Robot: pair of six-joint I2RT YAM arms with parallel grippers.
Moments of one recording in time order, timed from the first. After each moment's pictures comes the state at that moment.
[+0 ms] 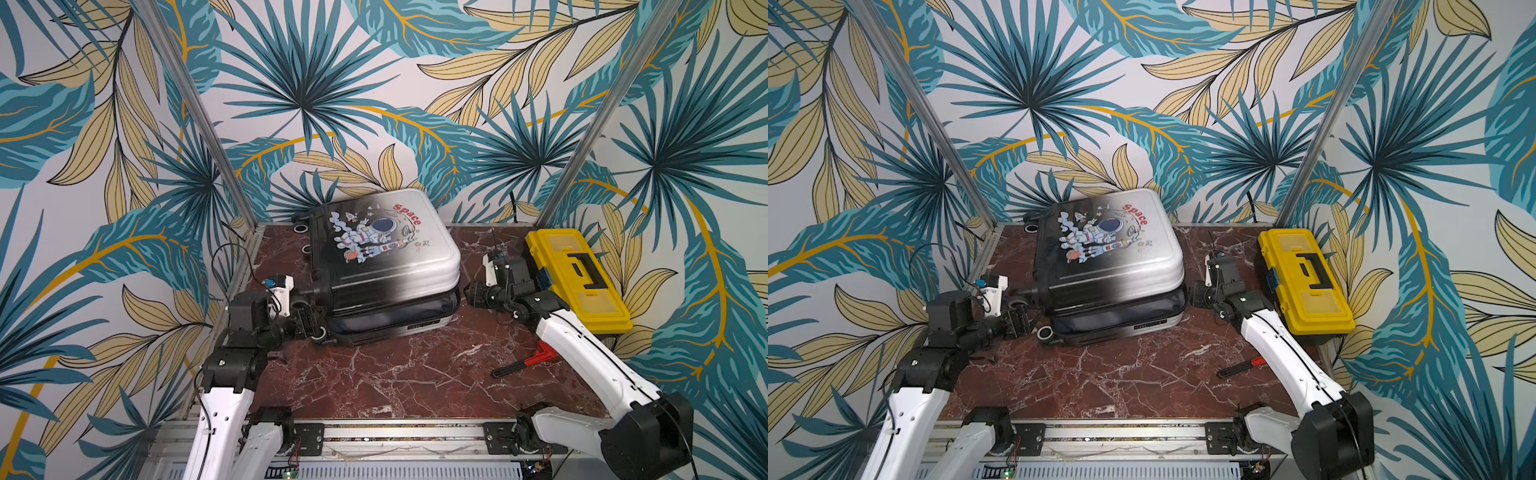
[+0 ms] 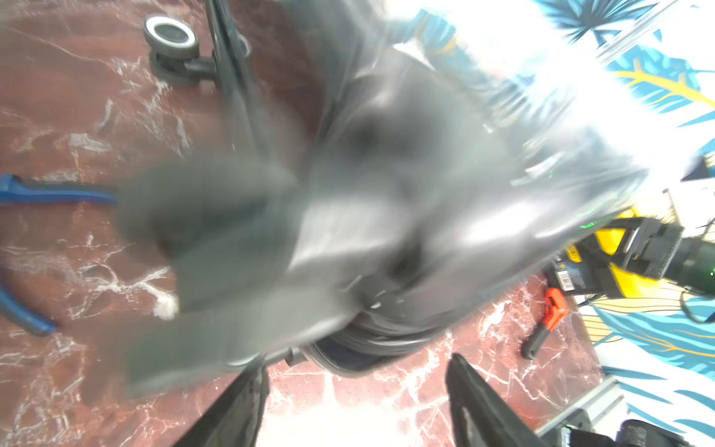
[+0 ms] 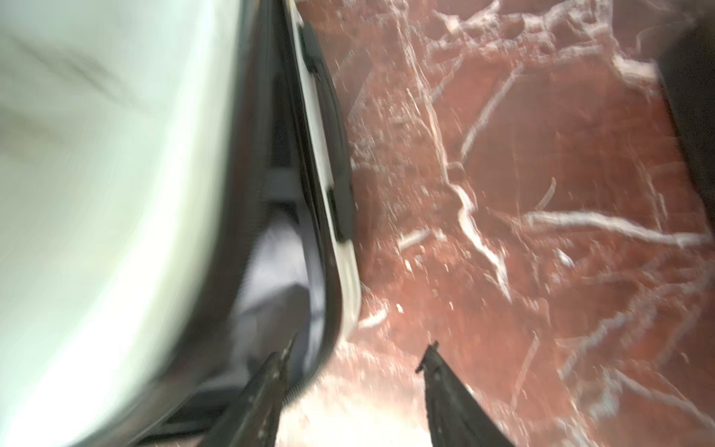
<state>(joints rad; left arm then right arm) 0.00 0.64 0.83 -0.80 0.47 -0.38 0.27 1.16 0.96 -0.64 0.02 0.34</state>
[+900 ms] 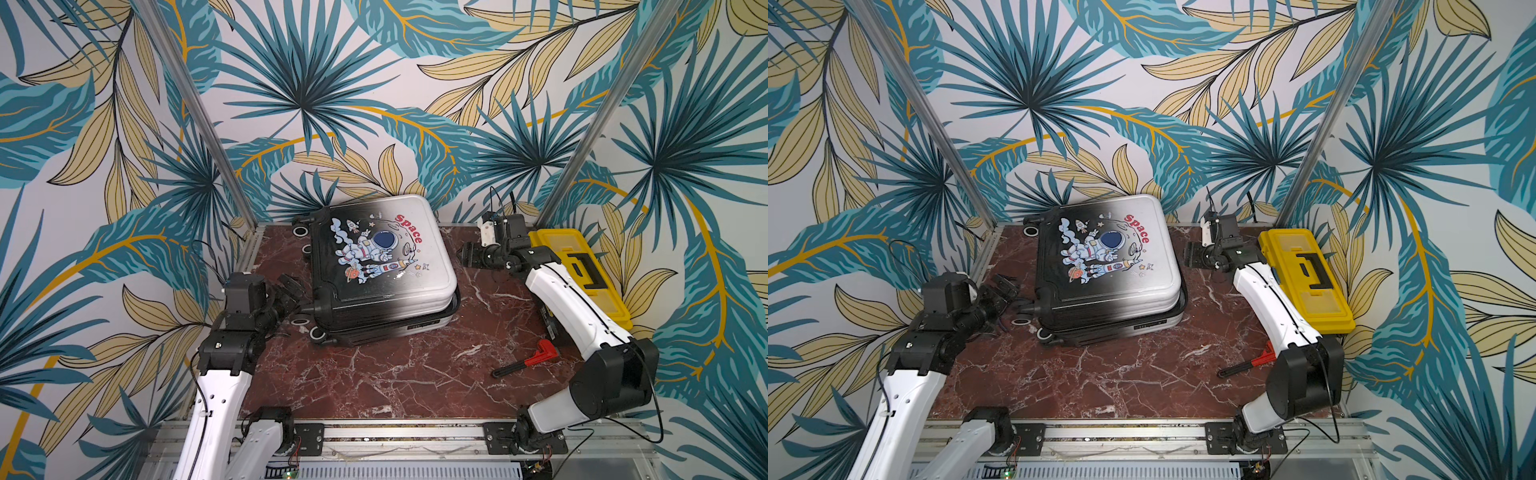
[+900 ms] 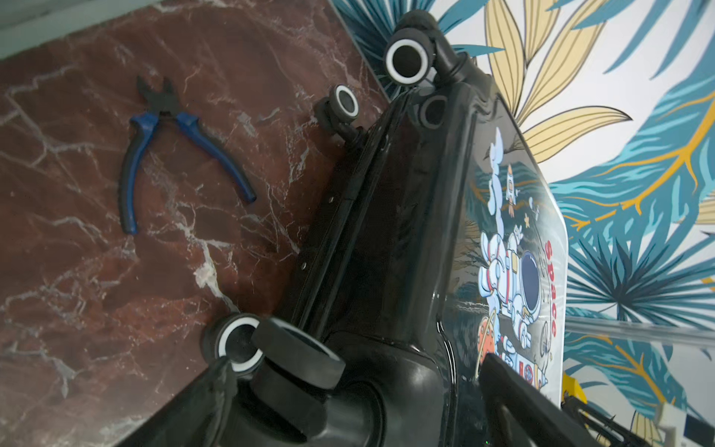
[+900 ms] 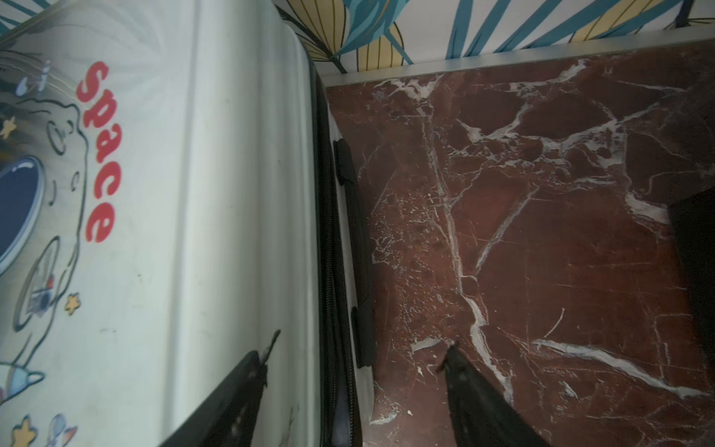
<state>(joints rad) -0.01 0.80 0.96 -0.80 0.10 -1.04 0.18 1.53 1.38 -0.63 -0.08 0.26</state>
